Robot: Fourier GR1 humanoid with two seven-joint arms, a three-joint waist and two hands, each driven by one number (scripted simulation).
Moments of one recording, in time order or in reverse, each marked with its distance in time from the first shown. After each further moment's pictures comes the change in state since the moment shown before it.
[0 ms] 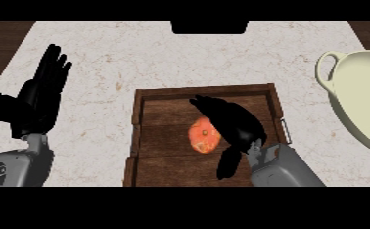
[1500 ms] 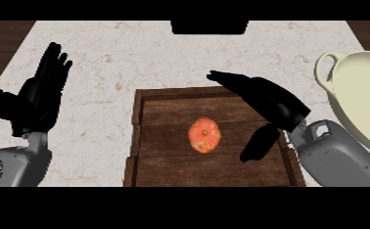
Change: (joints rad) left arm -0.013 0.101 -0.108 0.010 0.098 0.112 -0.018; right arm -0.148 -0.318 -0.005 -0.054 -0.396 -0.173 -0.158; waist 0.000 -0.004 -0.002
